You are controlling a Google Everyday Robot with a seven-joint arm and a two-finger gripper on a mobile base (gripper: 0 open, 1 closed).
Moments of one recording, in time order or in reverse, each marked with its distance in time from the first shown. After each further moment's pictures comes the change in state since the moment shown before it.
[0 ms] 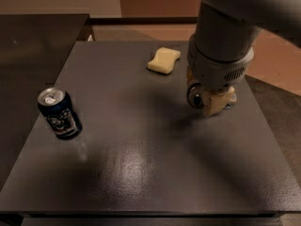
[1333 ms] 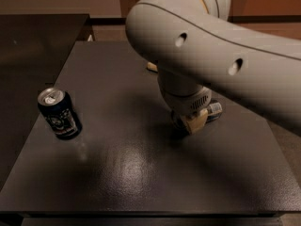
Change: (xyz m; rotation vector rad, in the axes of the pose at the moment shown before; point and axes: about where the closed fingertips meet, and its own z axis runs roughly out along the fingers) arm -0.033 0.005 0.059 -0.090 0.117 -0.125
